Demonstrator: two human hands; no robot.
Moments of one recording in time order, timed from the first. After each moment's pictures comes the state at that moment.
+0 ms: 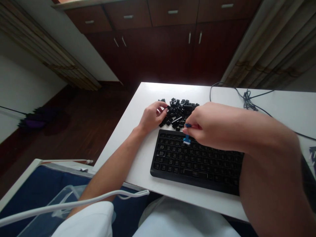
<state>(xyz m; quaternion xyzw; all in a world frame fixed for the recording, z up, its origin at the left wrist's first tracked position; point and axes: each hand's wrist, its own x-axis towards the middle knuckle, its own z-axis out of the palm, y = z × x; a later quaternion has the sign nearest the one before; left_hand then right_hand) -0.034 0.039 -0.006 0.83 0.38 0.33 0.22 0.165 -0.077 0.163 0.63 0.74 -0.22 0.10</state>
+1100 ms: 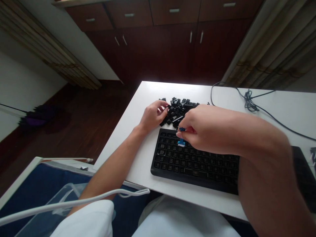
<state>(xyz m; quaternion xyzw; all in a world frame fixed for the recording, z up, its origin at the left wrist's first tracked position) -0.032 0.039 -0.002 0.83 0.38 0.34 0.21 0.157 -0.081 0.164 0.59 0.77 -0.23 0.07</state>
